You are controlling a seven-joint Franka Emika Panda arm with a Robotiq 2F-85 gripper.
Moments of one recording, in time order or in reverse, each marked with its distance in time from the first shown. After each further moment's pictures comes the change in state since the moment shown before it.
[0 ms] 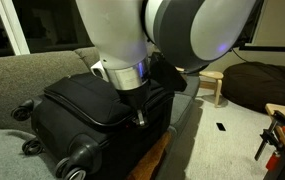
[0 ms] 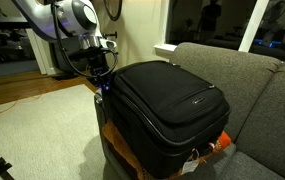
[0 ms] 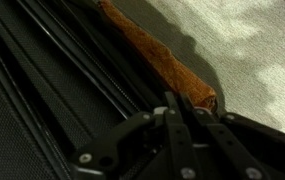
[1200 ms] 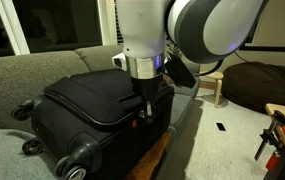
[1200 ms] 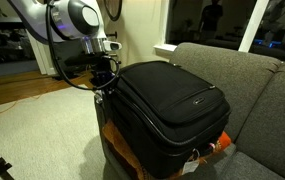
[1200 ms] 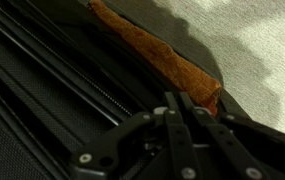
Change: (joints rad) arm -0.049 -0.074 -0.055 -0.146 0.075 0.206 -0.018
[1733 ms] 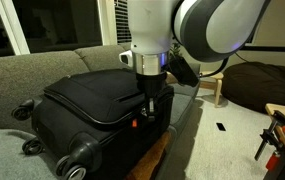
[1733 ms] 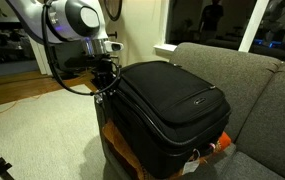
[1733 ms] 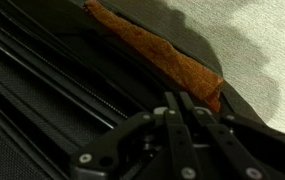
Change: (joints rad) arm -0.023 -0.024 -0.014 -0.050 0.038 0.078 -0.008
